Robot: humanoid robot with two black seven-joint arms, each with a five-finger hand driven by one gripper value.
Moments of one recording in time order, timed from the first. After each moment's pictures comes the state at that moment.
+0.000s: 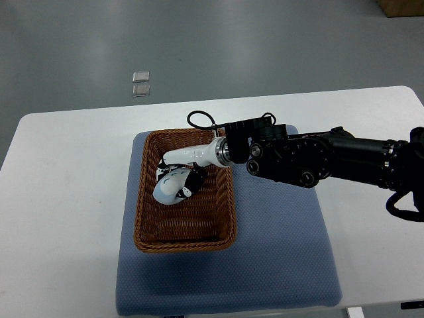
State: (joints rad) left arm -0.01 0.00 -0.17 -0.19 0.06 -0.06 0.06; right arm 1.23 0.00 -0.10 0.86 -1.04 0.23 0.12
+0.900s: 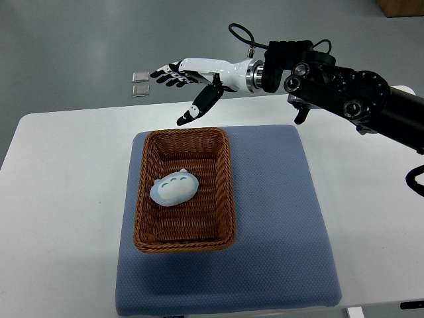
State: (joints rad) left arm -0.01 0.00 -0.16 -0.20 0.06 -0.06 0.06; right arm 1.22 -0.18 0.34 0.84 -0.82 0.32 0.12
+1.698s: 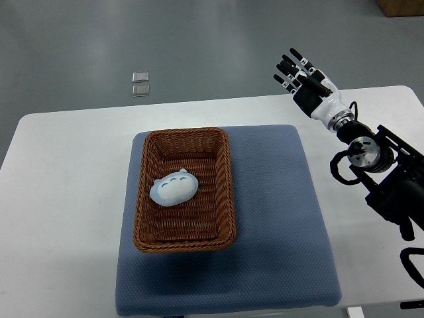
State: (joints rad) left arm -0.01 0.00 -0.16 -0.20 0.06 -0.06 0.06; right arm 0.70 -0.14 0.97 0.67 -0.13 0.30 0.19
